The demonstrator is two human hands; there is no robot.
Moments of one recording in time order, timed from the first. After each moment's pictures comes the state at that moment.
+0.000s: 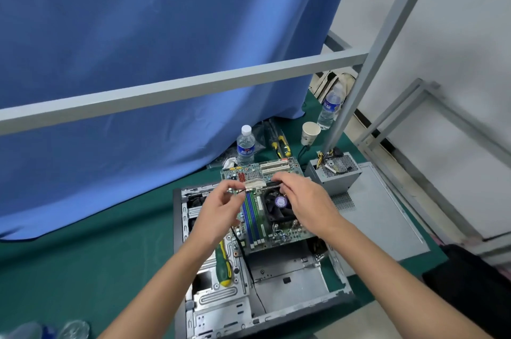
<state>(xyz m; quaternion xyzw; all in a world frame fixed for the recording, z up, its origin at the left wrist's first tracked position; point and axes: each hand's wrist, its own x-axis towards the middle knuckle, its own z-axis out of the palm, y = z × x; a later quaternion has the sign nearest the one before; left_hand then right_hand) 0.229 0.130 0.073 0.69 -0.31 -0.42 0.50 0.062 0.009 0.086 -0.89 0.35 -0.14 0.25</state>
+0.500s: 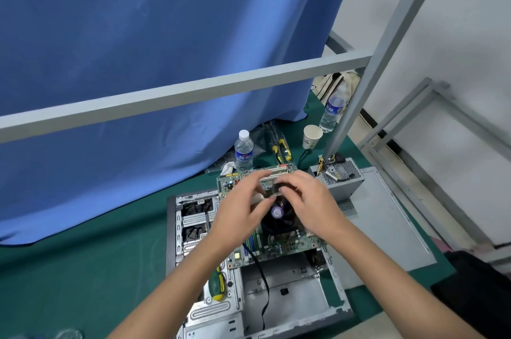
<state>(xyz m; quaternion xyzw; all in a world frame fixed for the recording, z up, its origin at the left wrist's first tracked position) 0.205 0.086 0.084 0.70 -0.55 -0.23 0.41 0.062 -0.015 0.099 -0.85 0.35 -0.19 0.33</state>
